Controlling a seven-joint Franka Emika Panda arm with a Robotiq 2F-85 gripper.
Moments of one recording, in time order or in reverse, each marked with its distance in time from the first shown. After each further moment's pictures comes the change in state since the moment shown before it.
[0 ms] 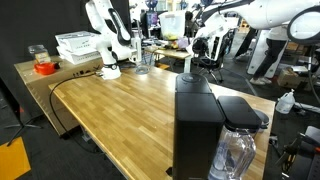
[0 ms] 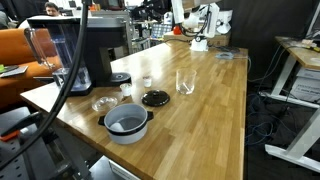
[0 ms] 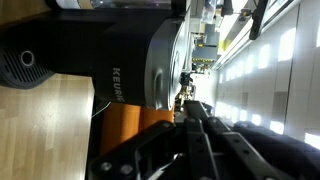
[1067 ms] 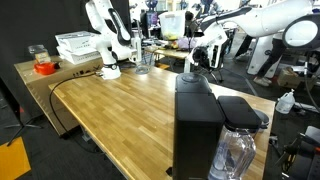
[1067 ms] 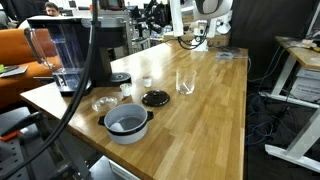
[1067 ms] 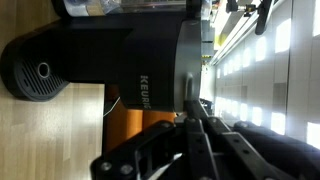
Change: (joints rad) arm -0.001 0.062 -0.014 -0.002 0.000 0.009 0.004
